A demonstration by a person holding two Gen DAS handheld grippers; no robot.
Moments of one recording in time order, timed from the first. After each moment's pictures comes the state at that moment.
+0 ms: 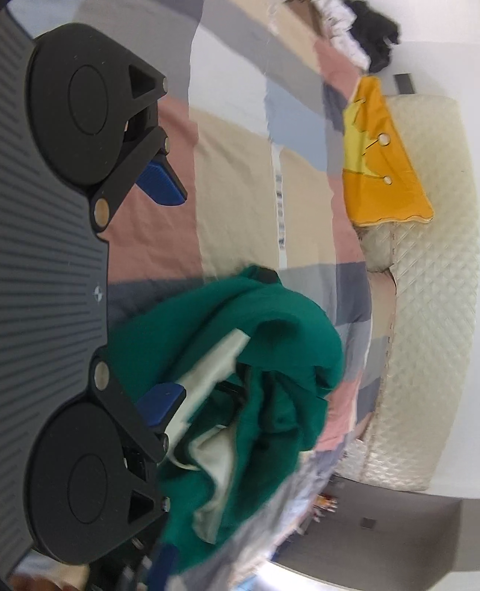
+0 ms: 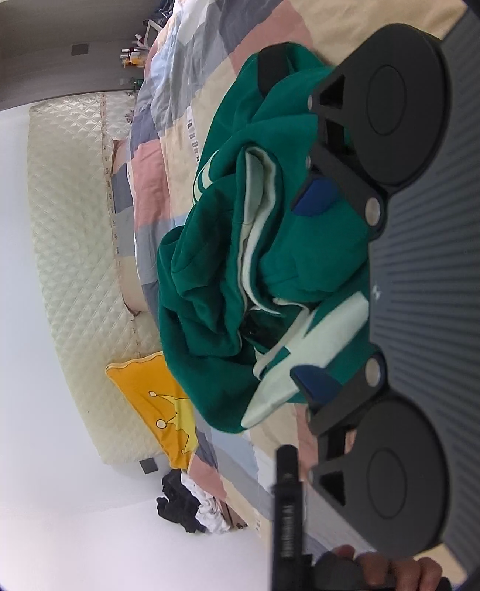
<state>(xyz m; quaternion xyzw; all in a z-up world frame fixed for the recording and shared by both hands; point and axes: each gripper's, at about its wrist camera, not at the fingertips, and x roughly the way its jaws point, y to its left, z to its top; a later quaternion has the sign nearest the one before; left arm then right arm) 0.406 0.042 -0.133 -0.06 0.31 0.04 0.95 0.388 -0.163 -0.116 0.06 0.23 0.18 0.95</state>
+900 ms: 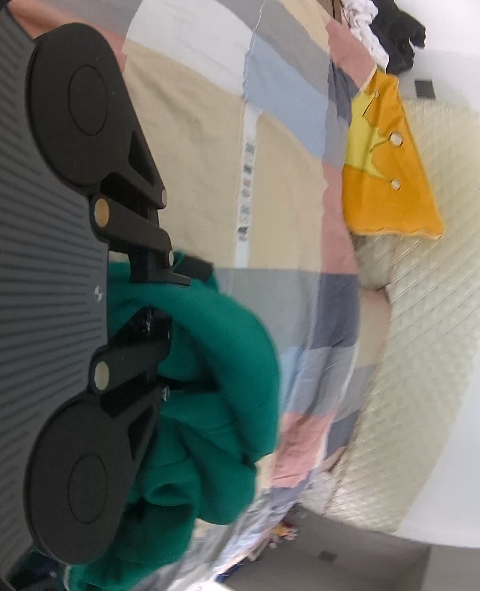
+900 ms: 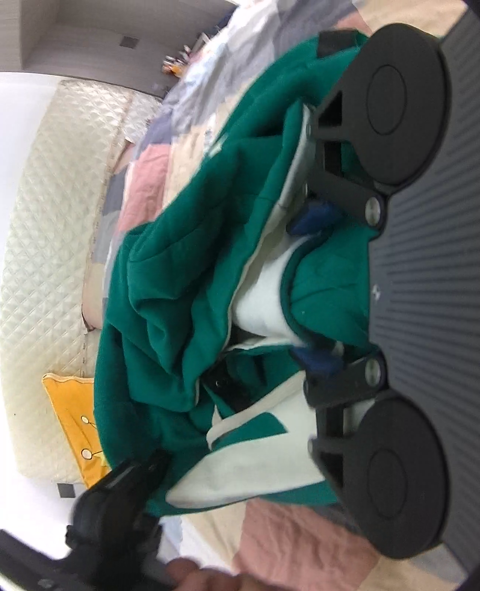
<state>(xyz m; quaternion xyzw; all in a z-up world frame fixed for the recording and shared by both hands) 0.559 0.066 -0.150 -0.10 0.29 0.07 0.95 0.461 -0.112 -0.156 -0.09 0.25 0.11 0.96</state>
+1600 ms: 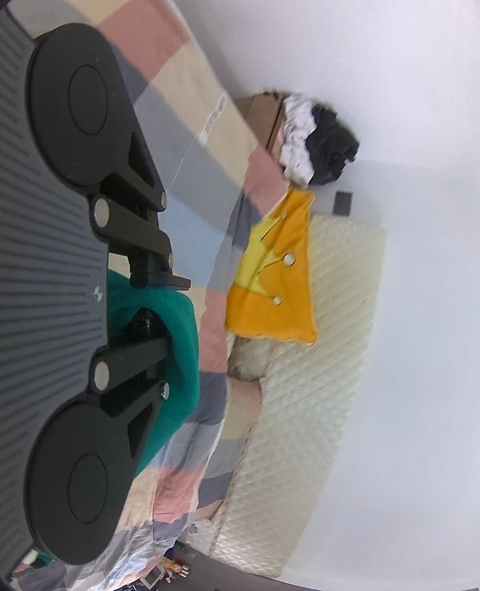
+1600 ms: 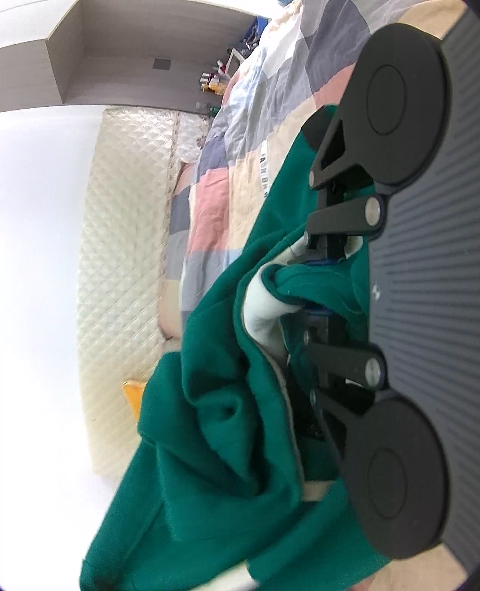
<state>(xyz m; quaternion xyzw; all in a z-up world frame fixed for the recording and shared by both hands) 0.365 0.171 0.042 -0.12 0.17 0.21 0.96 0.404 -0.156 -0.102 -0.03 0.15 0.13 0.98</state>
